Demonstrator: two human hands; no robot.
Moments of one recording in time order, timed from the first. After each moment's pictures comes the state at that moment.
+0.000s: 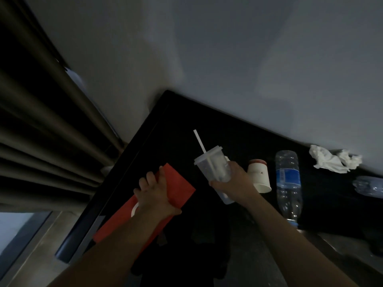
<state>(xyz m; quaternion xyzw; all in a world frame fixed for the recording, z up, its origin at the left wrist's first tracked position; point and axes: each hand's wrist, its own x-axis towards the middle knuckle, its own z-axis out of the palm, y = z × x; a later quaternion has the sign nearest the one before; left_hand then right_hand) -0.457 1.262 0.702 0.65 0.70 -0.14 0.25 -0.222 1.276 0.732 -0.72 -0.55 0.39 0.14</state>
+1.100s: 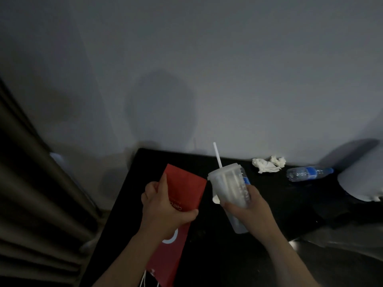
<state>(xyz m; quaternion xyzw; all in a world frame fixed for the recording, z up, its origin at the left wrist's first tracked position) -0.446 1.224 0.872 0.73 0.57 0.19 0.34 -0.236 1.130 0.899 -0.77 -0.38 0.32 0.40</state>
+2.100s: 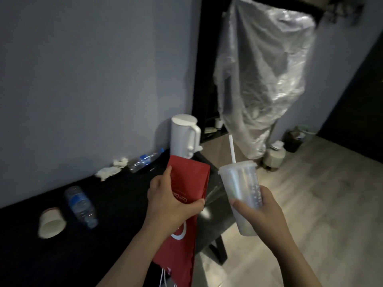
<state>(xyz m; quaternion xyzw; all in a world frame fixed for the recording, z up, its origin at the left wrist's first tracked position) -0.120 0.886 0.967 0.84 0.23 0.17 0.46 -0.041 0.681 0.980 -0.83 -0.11 0.04 0.54</state>
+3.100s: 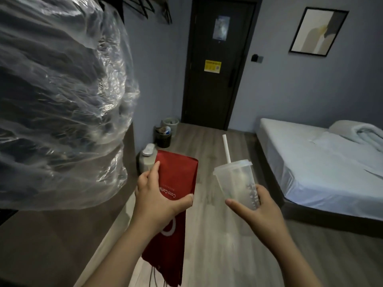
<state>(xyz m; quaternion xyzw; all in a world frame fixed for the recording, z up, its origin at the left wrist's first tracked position) 0.358 0.537 1.002 0.86 -0.07 0.05 0.50 0.269 0.317 1.011 -0.83 0.16 -0.19 0.51</state>
